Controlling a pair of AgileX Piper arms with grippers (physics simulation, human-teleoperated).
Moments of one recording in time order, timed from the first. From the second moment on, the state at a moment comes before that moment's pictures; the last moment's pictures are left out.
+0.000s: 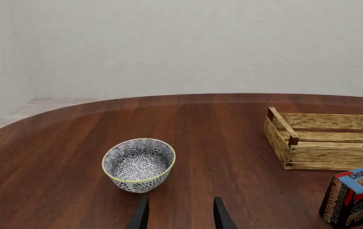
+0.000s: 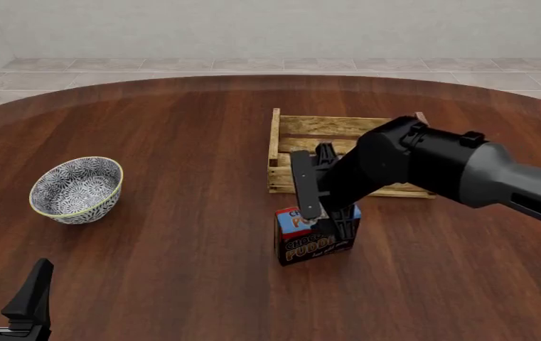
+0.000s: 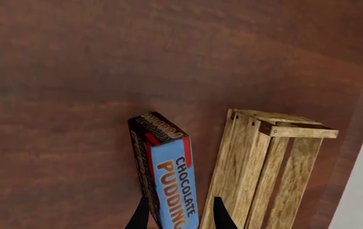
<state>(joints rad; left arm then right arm) 0.00 0.01 0.00 0.00 0.00 0.59 1.63 -1.24 0.74 -1.21</state>
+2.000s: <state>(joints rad) 0.00 0.01 0.00 0.00 0.00 0.55 1.77 -1.26 0.69 -1.16</state>
